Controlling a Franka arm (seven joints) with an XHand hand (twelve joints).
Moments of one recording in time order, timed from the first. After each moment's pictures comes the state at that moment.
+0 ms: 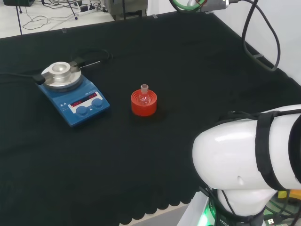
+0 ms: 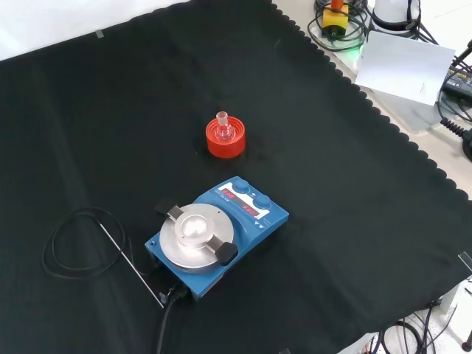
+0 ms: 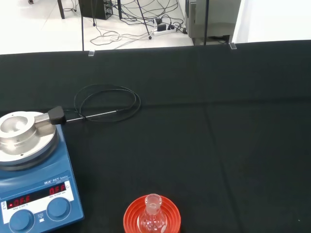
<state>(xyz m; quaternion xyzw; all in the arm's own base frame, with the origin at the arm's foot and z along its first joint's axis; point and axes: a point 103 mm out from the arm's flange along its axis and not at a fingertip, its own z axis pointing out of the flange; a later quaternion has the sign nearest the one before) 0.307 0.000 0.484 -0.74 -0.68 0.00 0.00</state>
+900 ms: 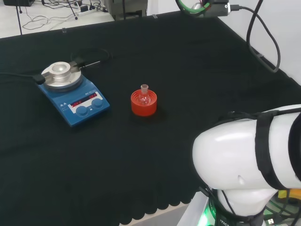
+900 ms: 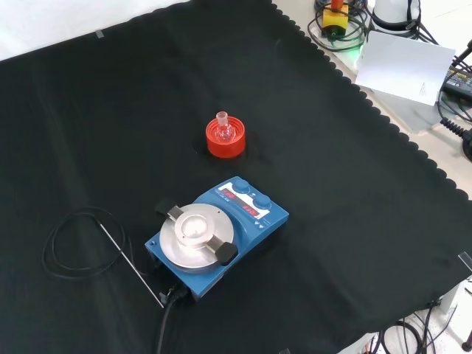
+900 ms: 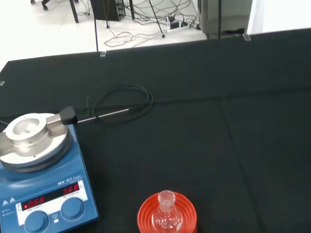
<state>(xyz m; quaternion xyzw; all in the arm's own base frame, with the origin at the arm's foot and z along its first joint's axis) 0.316 -0.014 0.461 -0.73 -0.68 -0.02 0.03</state>
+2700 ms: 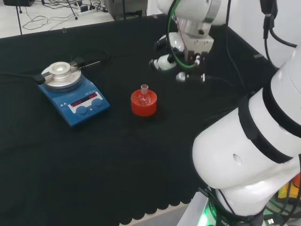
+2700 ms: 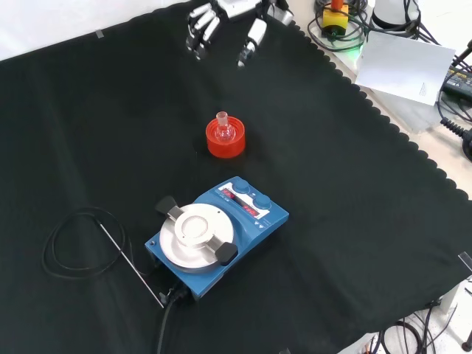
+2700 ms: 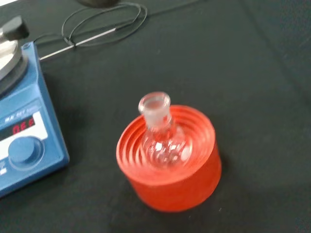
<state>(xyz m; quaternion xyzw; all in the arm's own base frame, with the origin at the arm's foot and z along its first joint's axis) 0.387 -0.028 0.223 -0.72 -0.68 -0.05 0.12</state>
